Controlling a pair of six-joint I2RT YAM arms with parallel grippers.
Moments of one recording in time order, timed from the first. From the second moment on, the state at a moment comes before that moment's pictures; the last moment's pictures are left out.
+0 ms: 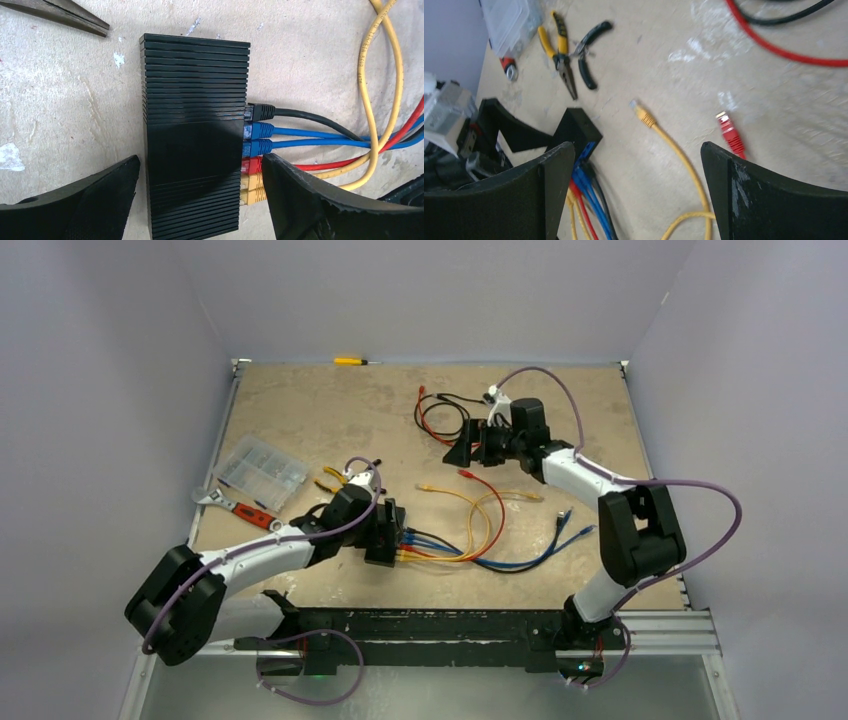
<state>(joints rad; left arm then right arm) -0.68 1.23 0.49 -0.10 -0.02 -0.67 0.32 1.65 1.05 0.00 -0.53 0.38</state>
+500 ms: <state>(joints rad) -0.68 1.15 0.48 -0.14 -0.02 -0.70 0.54 1.62 0.85 0.08 -0.59 0.40</state>
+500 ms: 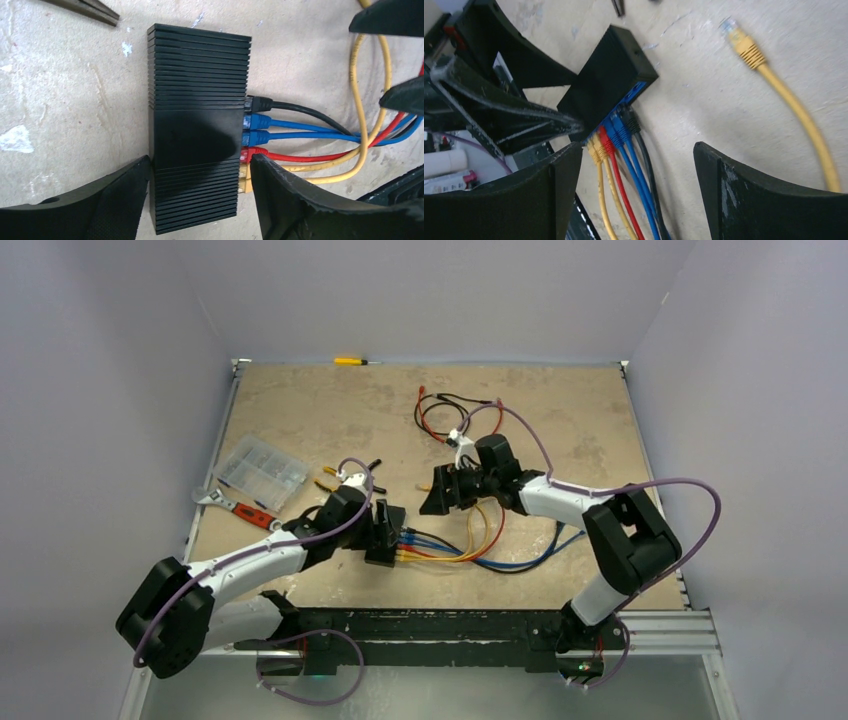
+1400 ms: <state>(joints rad) -0.66 1.25 0.53 -0.16 -0.06 -0.70 0.69 1.80 0.79 0.25 -0.57 0.52</state>
